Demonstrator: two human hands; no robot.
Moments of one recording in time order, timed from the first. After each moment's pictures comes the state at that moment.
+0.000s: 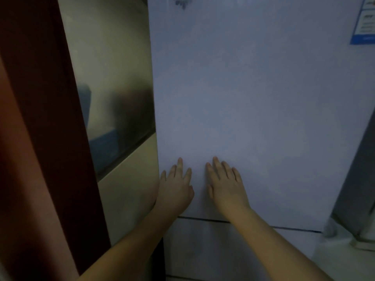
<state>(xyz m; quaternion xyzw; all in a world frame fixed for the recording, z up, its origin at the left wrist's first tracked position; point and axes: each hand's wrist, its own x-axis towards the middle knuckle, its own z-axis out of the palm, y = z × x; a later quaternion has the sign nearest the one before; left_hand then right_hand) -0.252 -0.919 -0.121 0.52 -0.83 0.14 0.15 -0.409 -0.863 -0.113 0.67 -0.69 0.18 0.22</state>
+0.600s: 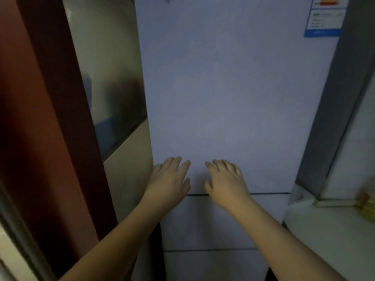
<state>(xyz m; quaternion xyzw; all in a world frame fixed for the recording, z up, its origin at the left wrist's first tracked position) -0.209 -0.838 -0.103 0.36 -0.87 0.21 0.27 -0.377 -0.763 -0.099 0.65 -0.73 0.18 0.14</state>
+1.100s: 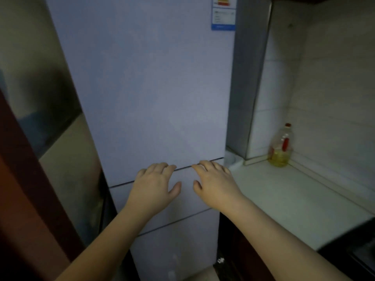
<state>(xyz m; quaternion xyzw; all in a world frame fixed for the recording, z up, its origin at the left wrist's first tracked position) -0.239 -0.738 -0.125 0.25 -0.93 0.08 0.24 -0.379 -0.609 -0.112 0.55 -0.82 0.14 0.10</state>
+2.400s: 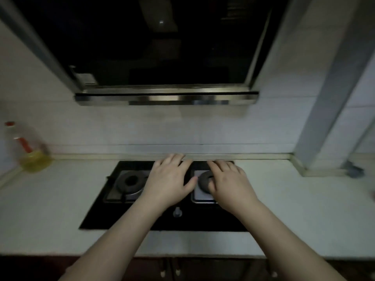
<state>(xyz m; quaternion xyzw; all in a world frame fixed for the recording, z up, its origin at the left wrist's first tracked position) -0.460 -0.101 -0.146 -0.33 -0.93 -0.05 0.17 -0.389 0.063 -0.162 -0.07 -0.98 0.05 0.19</state>
